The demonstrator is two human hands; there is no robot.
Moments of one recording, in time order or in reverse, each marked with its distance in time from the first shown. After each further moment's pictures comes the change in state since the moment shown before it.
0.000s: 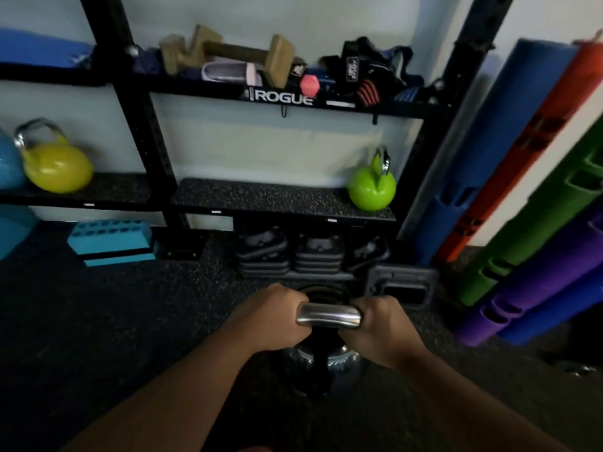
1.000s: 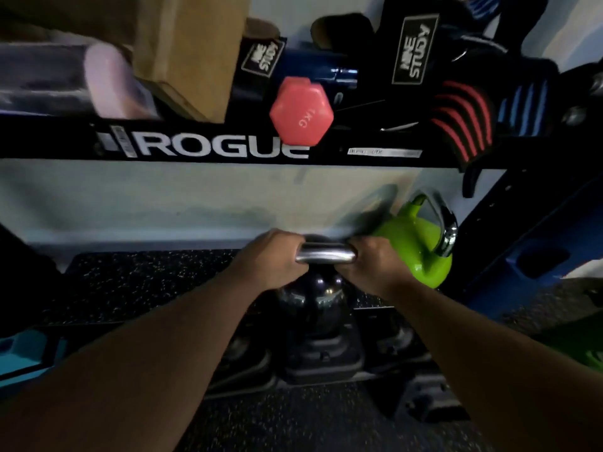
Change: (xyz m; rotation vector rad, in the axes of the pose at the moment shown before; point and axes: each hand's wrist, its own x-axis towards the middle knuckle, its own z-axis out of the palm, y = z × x) left_hand 0.584 -0.223 -0.084 0.064 -0.042 0.001; right_hand 0.600 0.204 0.054 -0.125 0.201 -0.049
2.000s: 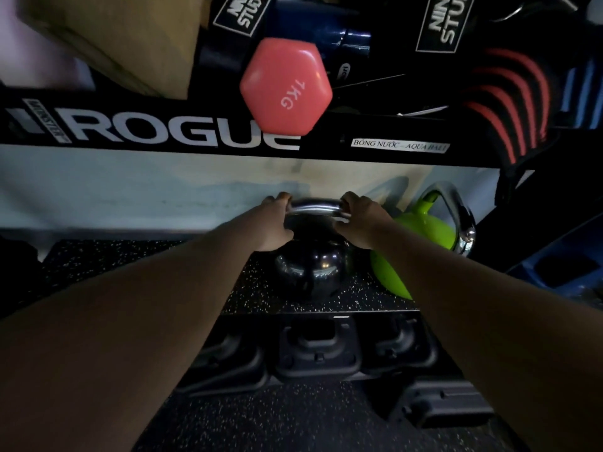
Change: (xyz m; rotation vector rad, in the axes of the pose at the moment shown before) left_hand 0.089 -0.037 0.008 -0.033 -0.108 -0.229; right_hand 0.094 0.040 0.025 -0.015 -0.408 0.275
